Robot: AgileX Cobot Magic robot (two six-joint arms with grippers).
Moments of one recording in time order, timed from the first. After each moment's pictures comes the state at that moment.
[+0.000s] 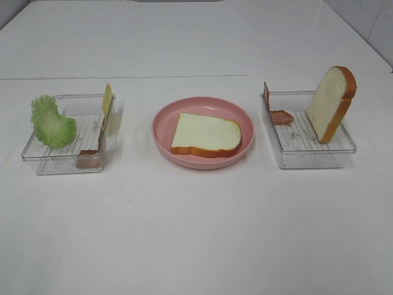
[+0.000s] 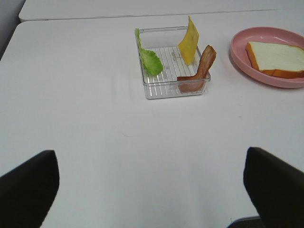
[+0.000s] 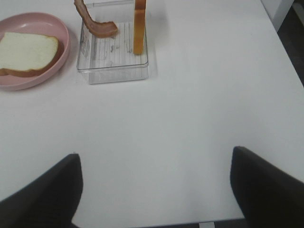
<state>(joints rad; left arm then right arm) 0.01 -0.01 -0.50 -0.10 1.05 0.04 -0.05 0.24 -0.64 0.06 1.10 -0.02</state>
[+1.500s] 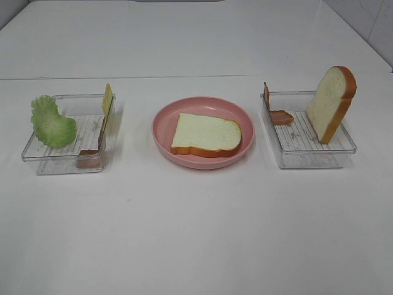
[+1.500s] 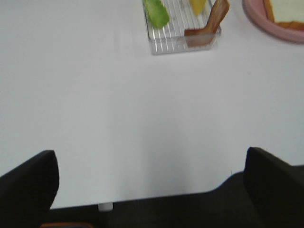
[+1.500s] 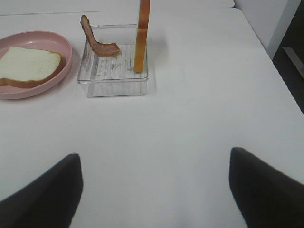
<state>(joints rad) 0.01 0.28 -0.65 -0.07 1.18 0.04 -0.05 0.00 -0.50 0.06 1.06 -0.06</state>
